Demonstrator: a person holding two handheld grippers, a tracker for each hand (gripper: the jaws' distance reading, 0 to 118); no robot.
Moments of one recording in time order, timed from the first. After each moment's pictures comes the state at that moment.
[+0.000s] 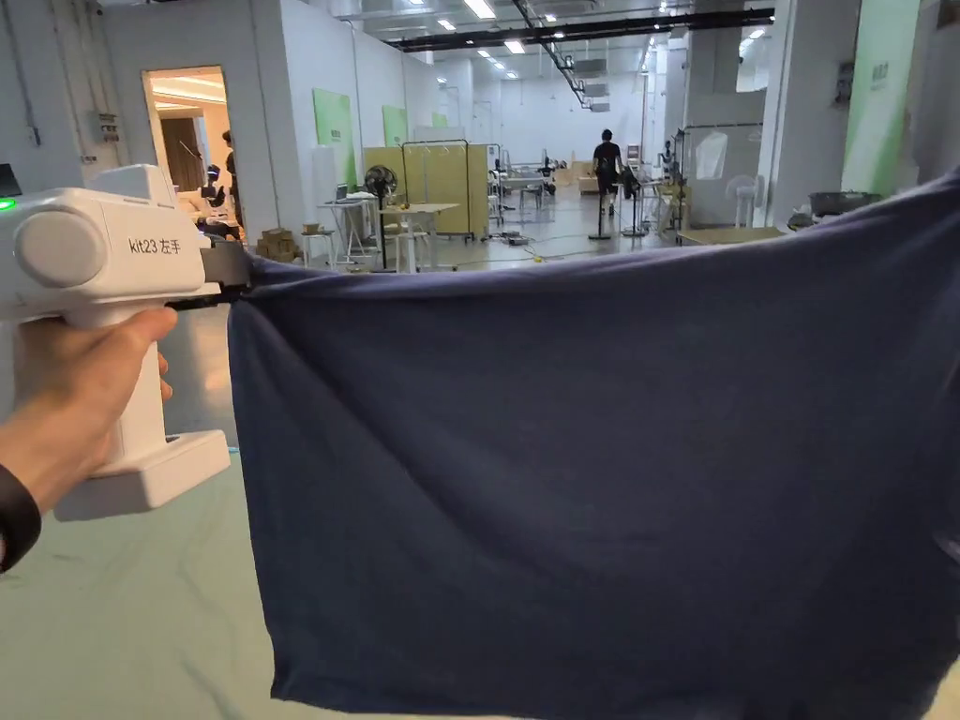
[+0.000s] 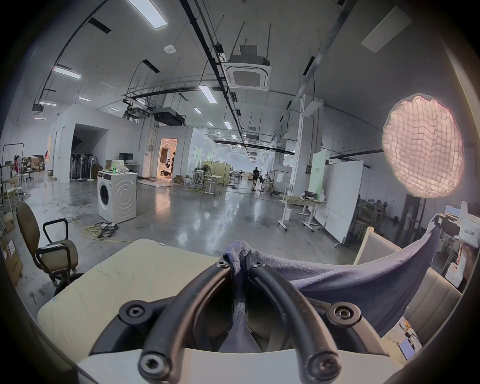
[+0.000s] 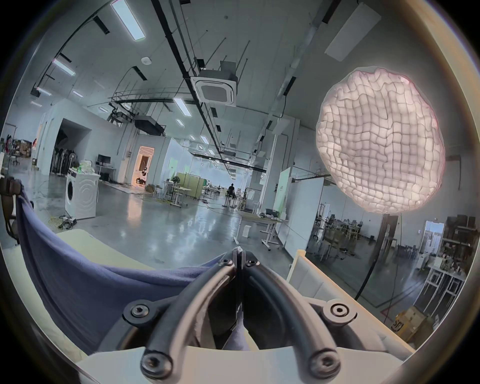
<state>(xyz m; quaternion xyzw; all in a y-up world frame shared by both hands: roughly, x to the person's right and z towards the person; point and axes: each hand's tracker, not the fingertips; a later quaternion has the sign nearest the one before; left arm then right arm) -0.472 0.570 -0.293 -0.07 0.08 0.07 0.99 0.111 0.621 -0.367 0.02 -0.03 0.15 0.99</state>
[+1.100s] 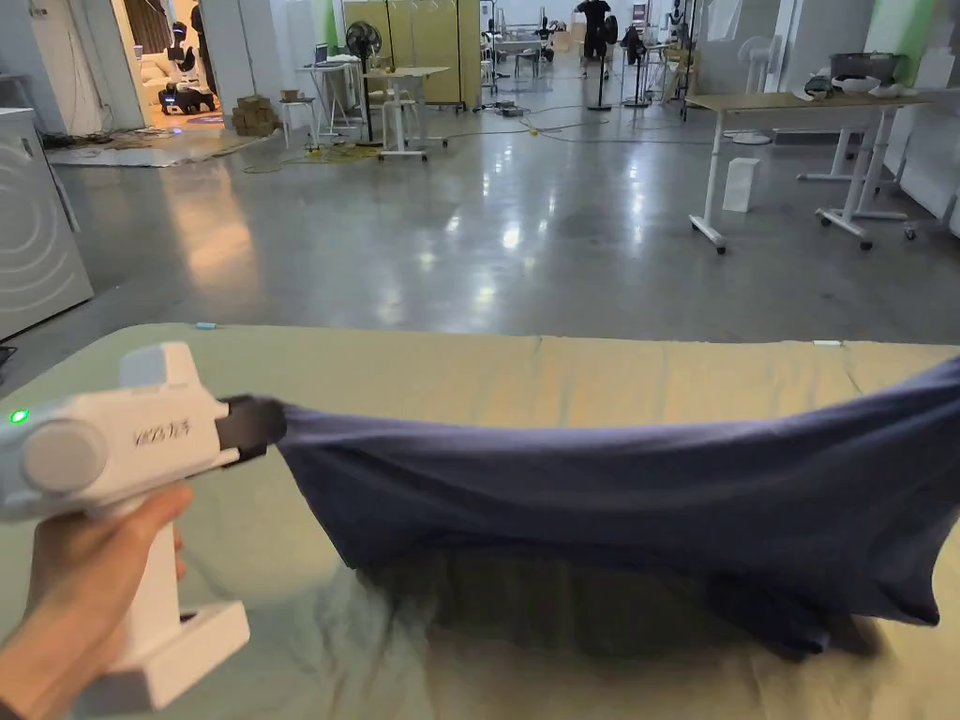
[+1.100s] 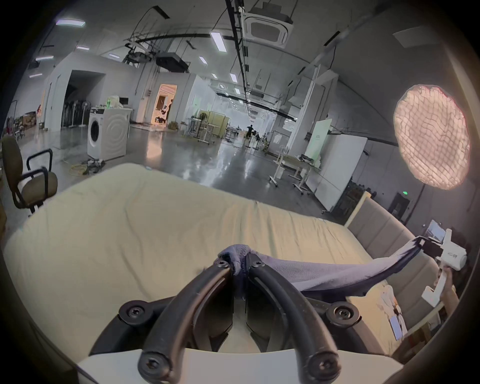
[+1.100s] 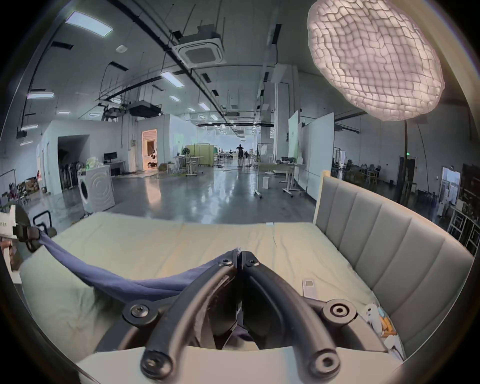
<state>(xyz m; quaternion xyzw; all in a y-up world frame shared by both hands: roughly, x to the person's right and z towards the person) -0.478 0.326 -0.280 -0.21 0.02 0.16 0.96 0.156 0.369 -0.350 -0.13 0.06 0.04 0.99</state>
